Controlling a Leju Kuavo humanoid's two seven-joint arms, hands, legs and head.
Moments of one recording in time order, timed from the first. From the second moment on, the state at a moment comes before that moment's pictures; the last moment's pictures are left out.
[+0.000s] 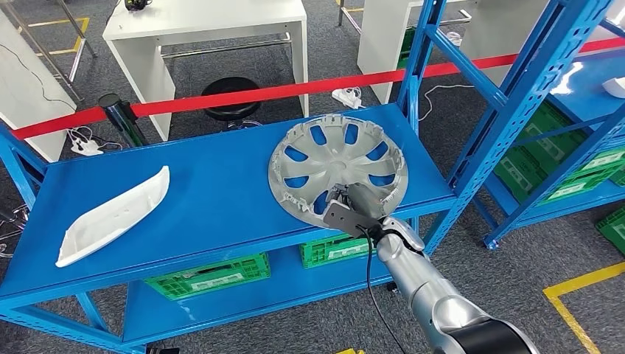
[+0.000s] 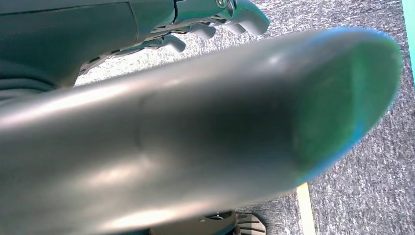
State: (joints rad) left arm -0.14 -0.23 0.87 -0.19 -0.95 0.34 -0.11; right arm -0.58 0.07 0.28 -0.47 0.85 0.03 -0.58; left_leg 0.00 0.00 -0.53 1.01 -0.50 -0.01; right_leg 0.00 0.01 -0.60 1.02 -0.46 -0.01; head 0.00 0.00
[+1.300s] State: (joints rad) left arm -0.14 -0.23 0.87 -0.19 -1.00 0.34 -0.15; right arm -0.51 0.05 0.39 -0.91 1.06 -0.11 -0.39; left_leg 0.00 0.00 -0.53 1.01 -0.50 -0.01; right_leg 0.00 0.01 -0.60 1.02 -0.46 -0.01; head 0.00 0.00
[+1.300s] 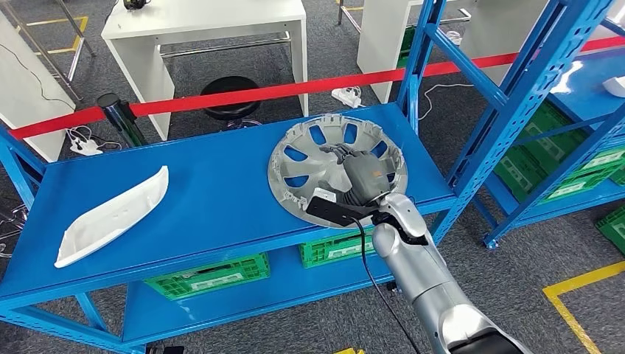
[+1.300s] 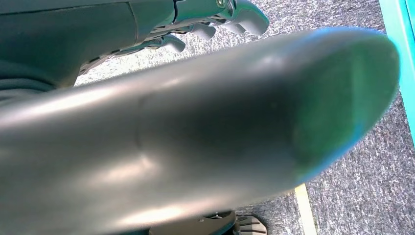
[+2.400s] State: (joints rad) left arm -0.15 -0.26 0.87 -0.19 -1.03 0.34 -0.12; right arm -0.56 0.03 0.49 -0.63 1.05 0.02 -0.38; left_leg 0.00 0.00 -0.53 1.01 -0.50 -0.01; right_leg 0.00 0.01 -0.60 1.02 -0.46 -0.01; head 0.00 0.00
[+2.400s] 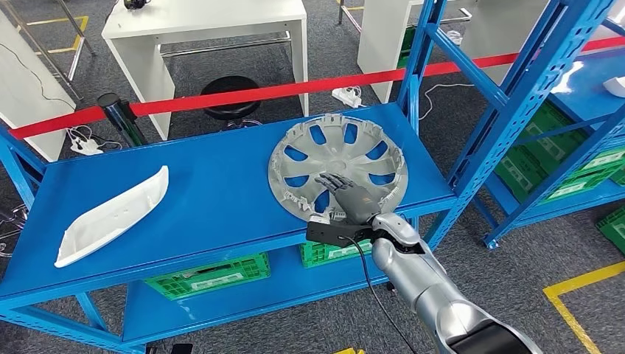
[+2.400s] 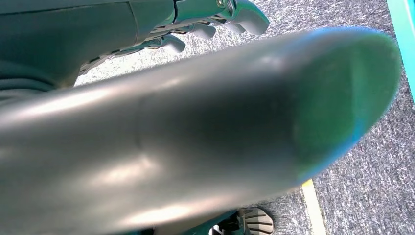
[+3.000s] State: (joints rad) left arm -0.15 -0.27 0.87 -0.19 -1.02 0.34 -0.12; right arm -0.58 0.03 0.51 -0.55 1.05 0.00 -0.36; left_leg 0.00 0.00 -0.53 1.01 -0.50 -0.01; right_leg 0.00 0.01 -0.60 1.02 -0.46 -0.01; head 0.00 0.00
